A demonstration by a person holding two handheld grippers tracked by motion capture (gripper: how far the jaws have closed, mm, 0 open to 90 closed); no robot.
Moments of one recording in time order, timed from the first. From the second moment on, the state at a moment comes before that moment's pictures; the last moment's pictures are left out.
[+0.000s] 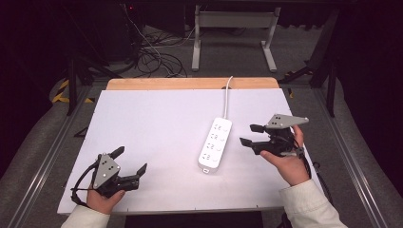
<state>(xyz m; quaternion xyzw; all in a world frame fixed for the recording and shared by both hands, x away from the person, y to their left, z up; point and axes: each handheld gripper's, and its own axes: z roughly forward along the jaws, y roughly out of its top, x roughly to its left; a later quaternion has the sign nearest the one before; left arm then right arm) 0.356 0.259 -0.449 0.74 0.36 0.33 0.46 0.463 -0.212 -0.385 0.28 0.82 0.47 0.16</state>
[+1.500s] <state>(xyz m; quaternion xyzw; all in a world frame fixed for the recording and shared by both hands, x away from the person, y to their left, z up) 0.351 0.261 -0.454 0.74 0.36 0.33 0.46 0.418 -0.248 -0.482 0.30 0.83 0.46 0.14</state>
